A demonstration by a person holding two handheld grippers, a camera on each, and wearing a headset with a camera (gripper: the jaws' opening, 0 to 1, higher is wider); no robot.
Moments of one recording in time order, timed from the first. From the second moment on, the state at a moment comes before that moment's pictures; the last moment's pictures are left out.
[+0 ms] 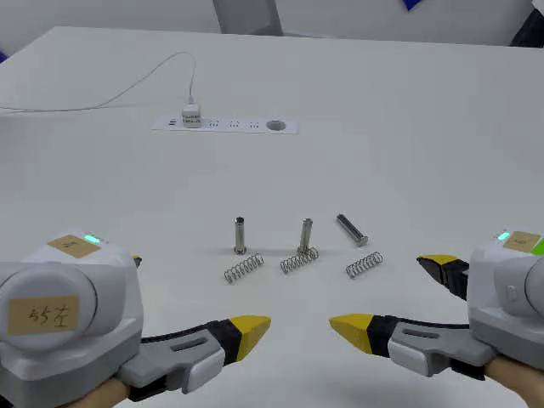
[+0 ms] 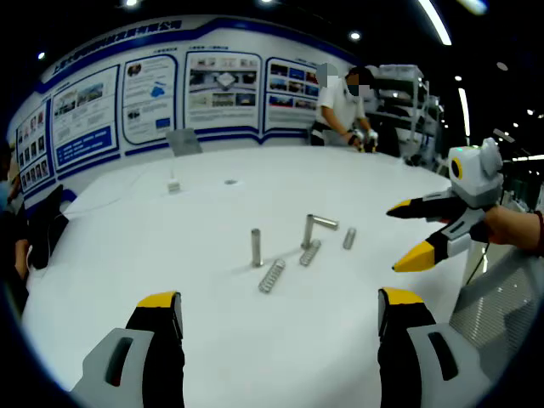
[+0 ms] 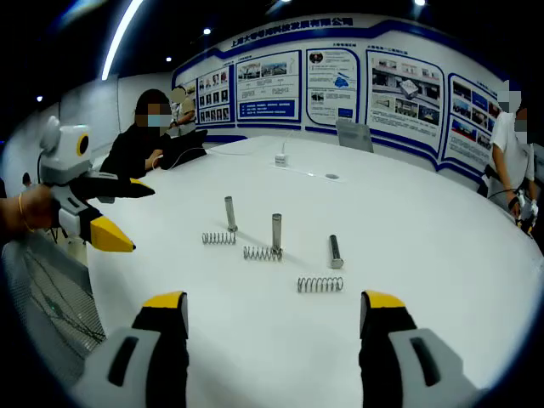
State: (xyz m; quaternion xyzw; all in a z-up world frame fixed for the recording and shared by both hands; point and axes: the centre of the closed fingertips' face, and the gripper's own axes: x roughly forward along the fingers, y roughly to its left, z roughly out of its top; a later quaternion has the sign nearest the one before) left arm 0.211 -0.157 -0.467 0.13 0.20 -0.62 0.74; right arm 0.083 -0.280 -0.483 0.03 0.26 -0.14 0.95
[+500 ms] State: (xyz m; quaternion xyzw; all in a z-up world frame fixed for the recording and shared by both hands) left arm 0.210 -0.157 -0.466 0.13 0.20 -0.63 0.74; right arm 0.082 -0.280 -0.482 0.03 0.26 -0.14 0.95
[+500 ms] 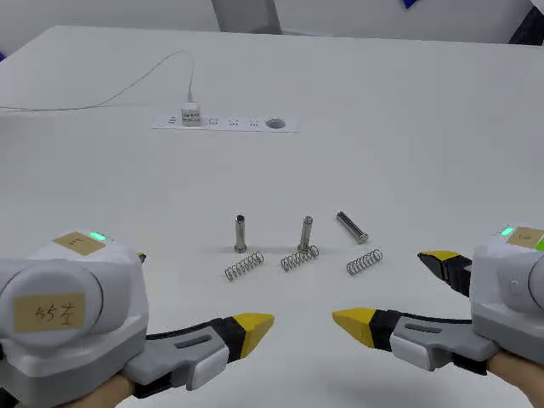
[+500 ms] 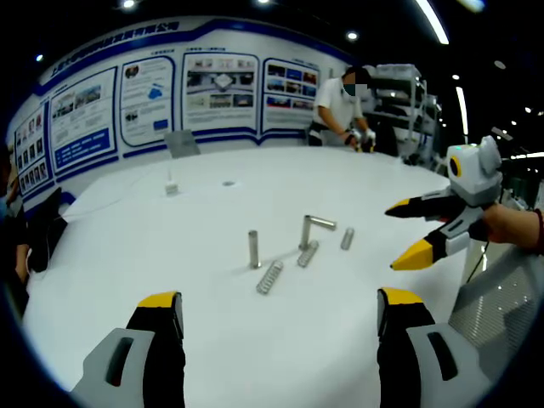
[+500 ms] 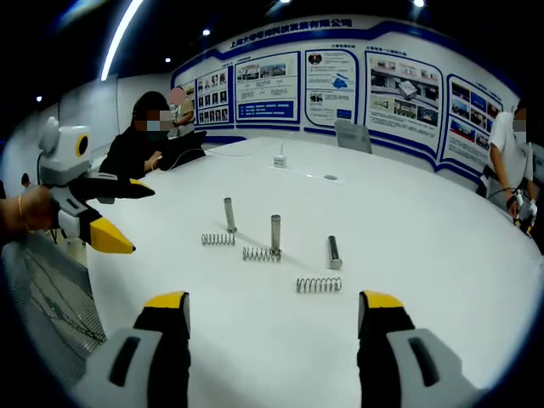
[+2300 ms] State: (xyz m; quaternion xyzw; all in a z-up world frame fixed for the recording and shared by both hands) left arm 0.201 -0.162 -0.459 0.13 0.19 -0.65 0.73; right arm 0.139 -0.349 -0.478 0.01 0.31 -0.16 0.94
